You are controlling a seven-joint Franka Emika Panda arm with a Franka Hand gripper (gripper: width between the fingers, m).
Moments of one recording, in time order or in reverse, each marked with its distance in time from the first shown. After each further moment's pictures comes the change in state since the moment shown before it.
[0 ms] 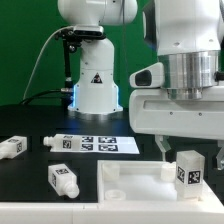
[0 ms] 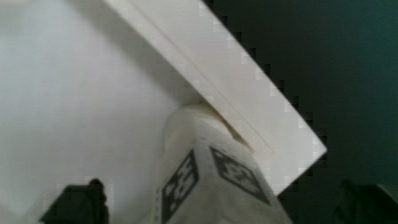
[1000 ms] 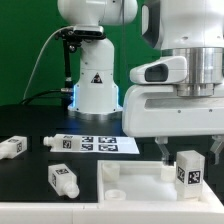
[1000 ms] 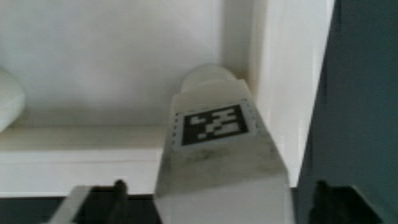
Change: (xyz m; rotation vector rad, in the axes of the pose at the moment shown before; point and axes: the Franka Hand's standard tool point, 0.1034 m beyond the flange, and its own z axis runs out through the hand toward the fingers) arm 0.013 -0.003 -0.006 -0.054 0.038 -0.573
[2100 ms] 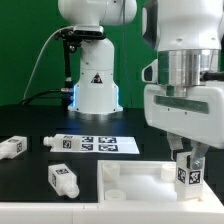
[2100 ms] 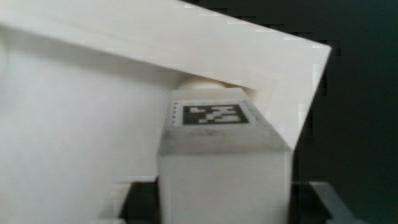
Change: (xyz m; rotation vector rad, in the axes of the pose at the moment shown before) arm -0.005 0.006 0.002 0.017 -0.013 1.384
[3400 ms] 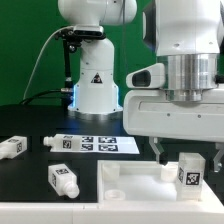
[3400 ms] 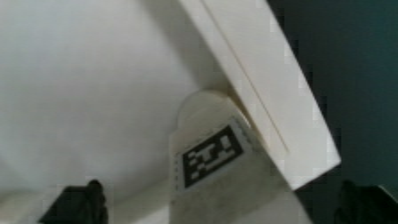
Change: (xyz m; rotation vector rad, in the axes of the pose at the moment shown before) arm -0.006 0.003 0.006 -0.024 0.008 -1.005
